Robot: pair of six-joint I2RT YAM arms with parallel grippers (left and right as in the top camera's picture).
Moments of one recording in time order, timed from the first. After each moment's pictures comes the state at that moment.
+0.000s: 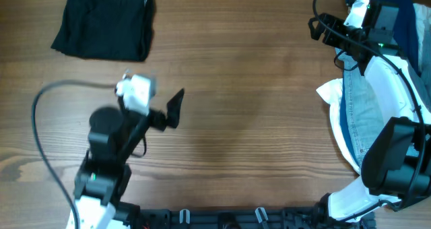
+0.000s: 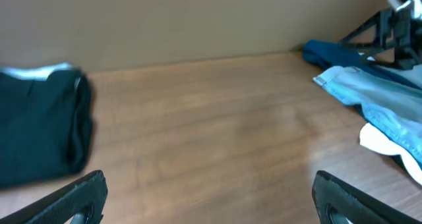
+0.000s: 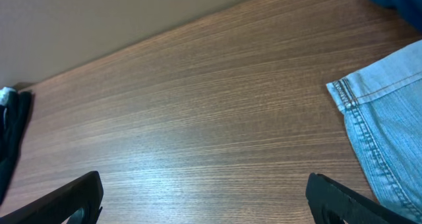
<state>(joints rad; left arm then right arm) -0.21 0.75 0.52 -0.05 0.23 -0.08 -0.17 1.80 1.33 -0.28 -0.36 0.21</state>
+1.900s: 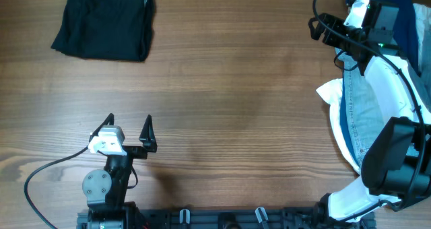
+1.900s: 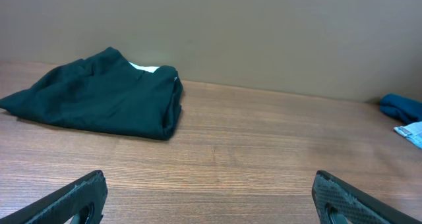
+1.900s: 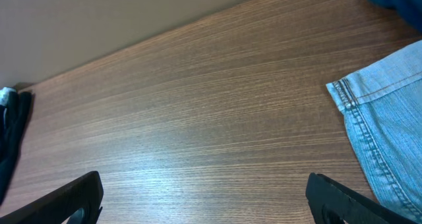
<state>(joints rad) 0.07 0.01 0.01 -0.06 0.18 -0.18 -0.17 1.80 1.33 -0.28 -0.36 0.21</state>
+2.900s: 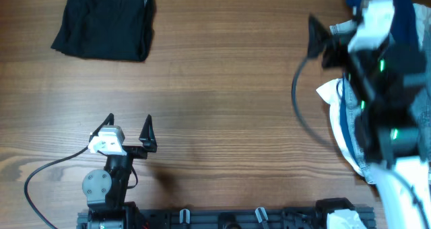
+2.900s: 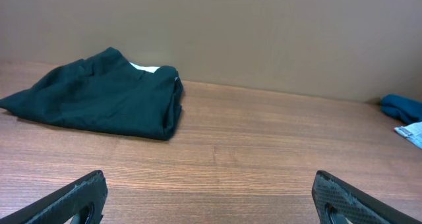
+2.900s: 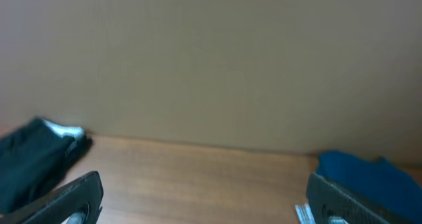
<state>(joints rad) 0.07 0.01 0.01 -0.06 0.18 -0.18 0.08 0.99 1.01 -0.17 -0.07 -0.01</state>
